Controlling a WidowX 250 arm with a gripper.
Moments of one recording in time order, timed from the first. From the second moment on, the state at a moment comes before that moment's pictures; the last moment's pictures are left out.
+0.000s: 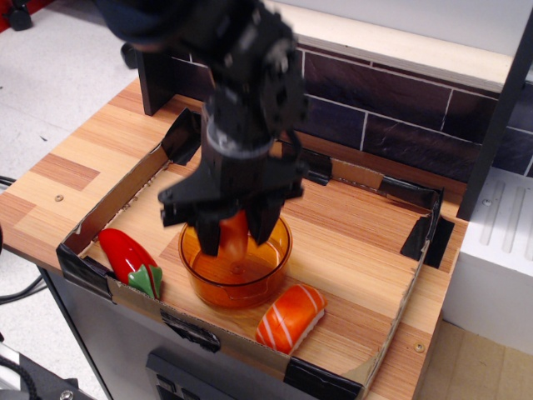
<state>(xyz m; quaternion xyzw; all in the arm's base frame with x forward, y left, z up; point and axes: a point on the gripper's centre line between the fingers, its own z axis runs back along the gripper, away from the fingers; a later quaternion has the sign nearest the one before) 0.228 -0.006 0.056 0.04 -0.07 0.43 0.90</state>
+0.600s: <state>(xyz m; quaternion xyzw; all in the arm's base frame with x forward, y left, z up) 0.270 0.002 0.096 0.01 -0.10 0.47 0.88</state>
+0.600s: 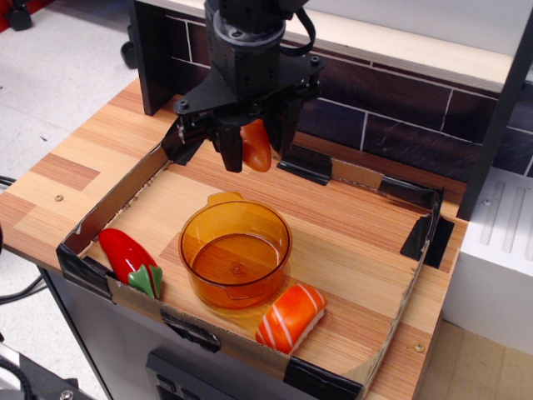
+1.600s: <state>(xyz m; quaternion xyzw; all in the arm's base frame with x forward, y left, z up) 0.259 0.082 0.038 0.09 -0.05 0.50 0.86</state>
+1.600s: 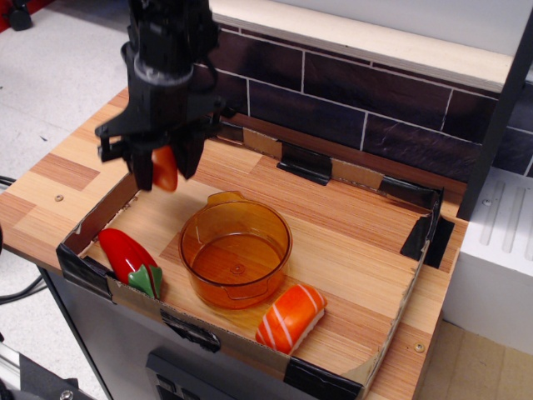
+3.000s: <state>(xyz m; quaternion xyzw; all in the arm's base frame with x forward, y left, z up) 0.260 0.082 0.140 0.03 -0.08 0.57 0.82</state>
